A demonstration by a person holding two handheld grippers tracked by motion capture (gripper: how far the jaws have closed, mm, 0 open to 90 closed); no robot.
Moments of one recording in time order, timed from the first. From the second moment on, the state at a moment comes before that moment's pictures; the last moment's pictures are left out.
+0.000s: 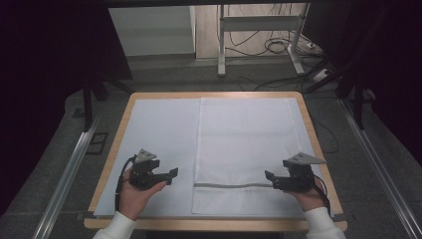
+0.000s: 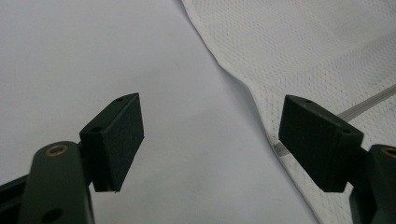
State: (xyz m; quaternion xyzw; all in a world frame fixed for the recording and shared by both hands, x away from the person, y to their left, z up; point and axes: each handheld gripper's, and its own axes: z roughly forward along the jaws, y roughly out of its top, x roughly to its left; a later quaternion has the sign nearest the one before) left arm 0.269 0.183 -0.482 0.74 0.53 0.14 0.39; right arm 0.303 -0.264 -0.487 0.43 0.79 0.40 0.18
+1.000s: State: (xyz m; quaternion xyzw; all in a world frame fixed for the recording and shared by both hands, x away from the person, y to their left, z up) left arm 0.279 0.157 -0.480 0.74 0.51 0.13 0.42; right arm 0.305 -0.264 -0.489 0.42 0.79 0.39 0.19
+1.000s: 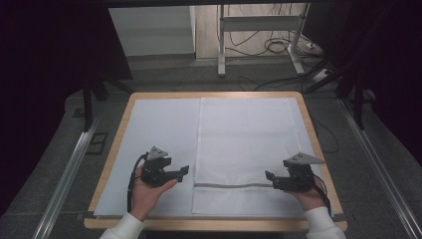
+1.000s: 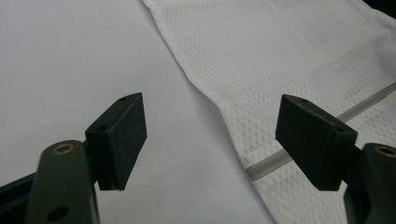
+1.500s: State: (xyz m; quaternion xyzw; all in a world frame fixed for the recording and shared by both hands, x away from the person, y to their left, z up) left arm 0.296 0.134 -0.483 0.75 0.51 0.10 0.42; right arm 0.304 -0.263 -0.488 0.42 0.79 0.39 0.20
